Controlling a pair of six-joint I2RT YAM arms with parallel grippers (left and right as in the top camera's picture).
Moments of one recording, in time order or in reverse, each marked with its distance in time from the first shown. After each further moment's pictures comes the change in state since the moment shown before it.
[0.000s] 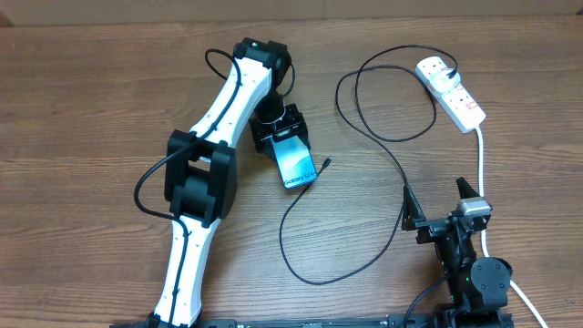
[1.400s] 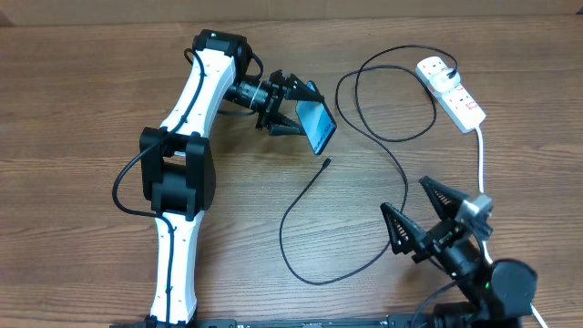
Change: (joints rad) left arm 0.141 0.000 0.005 -0.064 0.872 0.228; right arm 0.000 0.122 0.259 -0.107 -0.433 0.297
